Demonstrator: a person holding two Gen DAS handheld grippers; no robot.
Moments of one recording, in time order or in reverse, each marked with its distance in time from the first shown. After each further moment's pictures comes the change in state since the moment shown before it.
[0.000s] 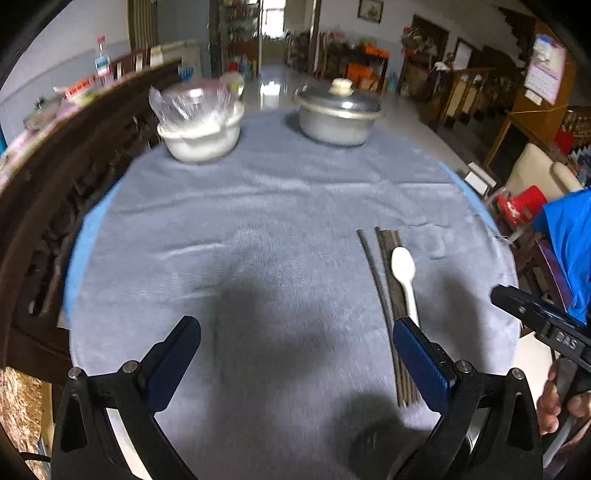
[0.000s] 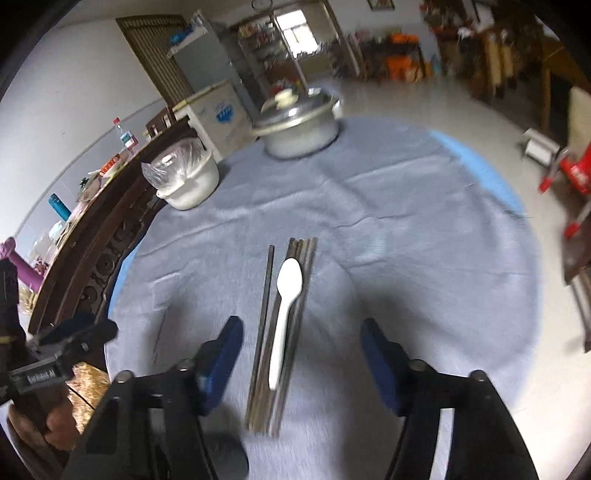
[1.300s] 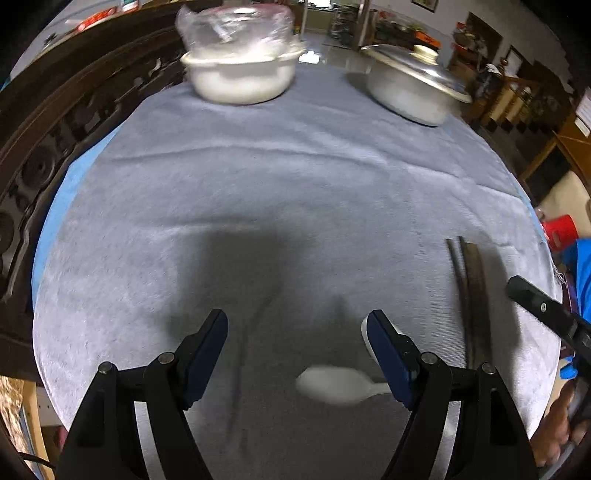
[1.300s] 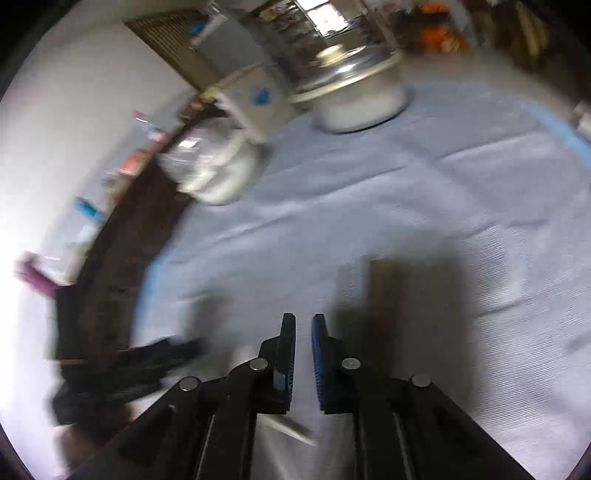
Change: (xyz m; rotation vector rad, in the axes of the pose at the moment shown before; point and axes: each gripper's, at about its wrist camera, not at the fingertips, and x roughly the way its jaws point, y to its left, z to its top) left arm 0.103 0.060 0.006 -0.184 0.131 0.011; right arm 0.111 0.033 0.040 -0.003 0.083 0.141
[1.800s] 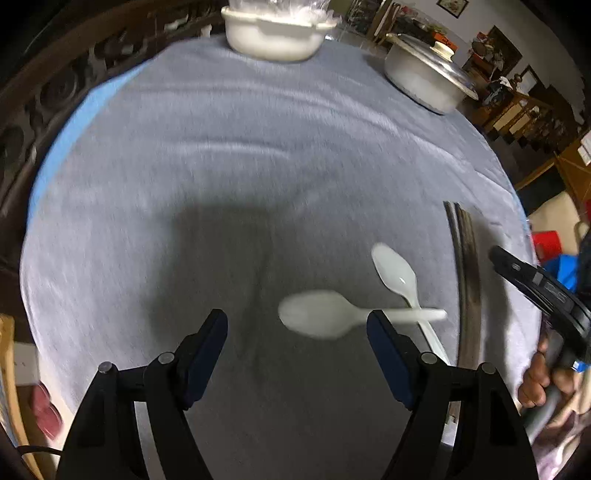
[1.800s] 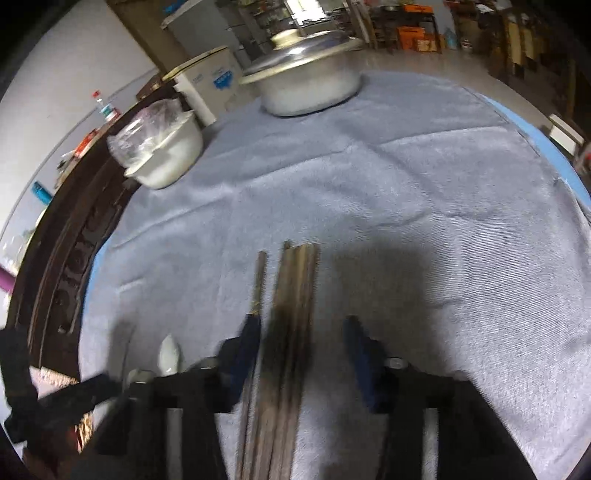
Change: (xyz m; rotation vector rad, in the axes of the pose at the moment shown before) left arm -0.016 0.021 -0.053 -0.121 0.105 -0.098; right arm 0.006 -0.038 -0.001 0.006 0.054 -0.149
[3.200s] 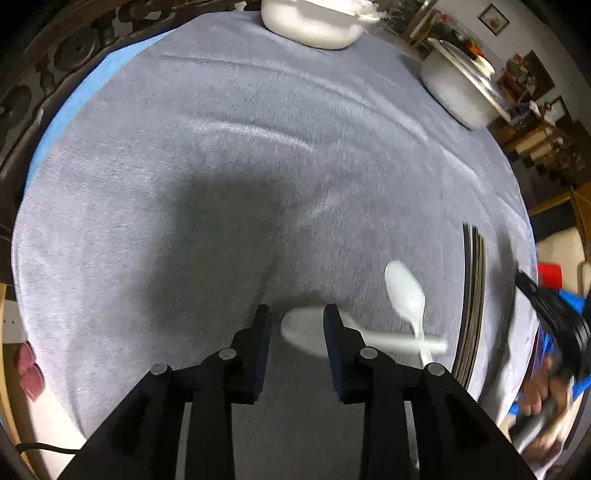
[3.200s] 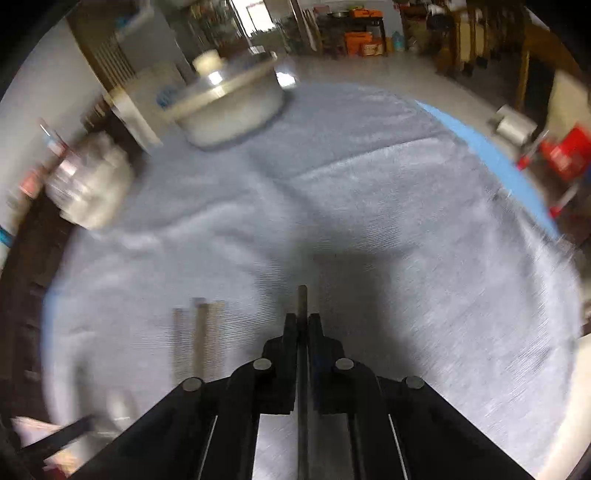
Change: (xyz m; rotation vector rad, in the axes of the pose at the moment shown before) left arm 0.020 0.007 0.013 -0.156 0.036 0.002; right arm -0.024 -0.027 0.014 0.119 -0.069 -0.091
